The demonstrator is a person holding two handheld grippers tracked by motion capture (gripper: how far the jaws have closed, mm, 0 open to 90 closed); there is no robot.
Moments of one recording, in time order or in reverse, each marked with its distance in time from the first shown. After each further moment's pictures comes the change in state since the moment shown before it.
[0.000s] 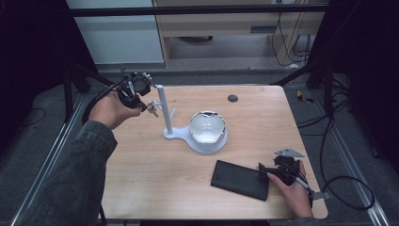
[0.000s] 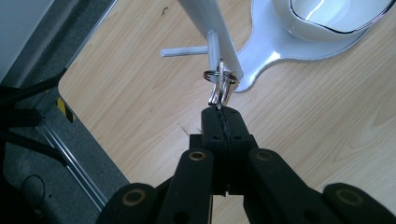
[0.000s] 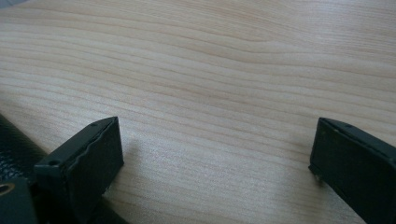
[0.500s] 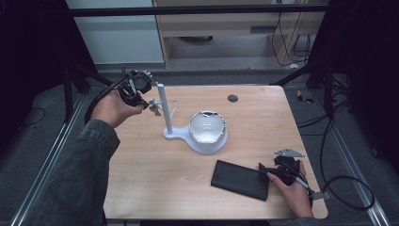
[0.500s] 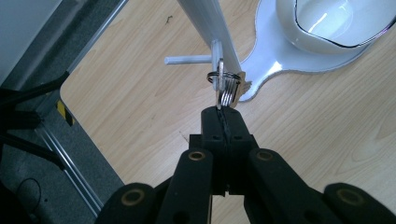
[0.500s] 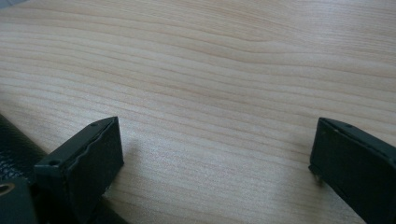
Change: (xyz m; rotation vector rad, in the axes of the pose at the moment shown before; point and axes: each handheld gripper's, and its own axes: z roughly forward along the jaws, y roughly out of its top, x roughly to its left) left arm 0.004 0.002 0.003 -0.035 0.010 -0.024; right arm 0.000 0.000 0.000 0.000 0.000 0.000
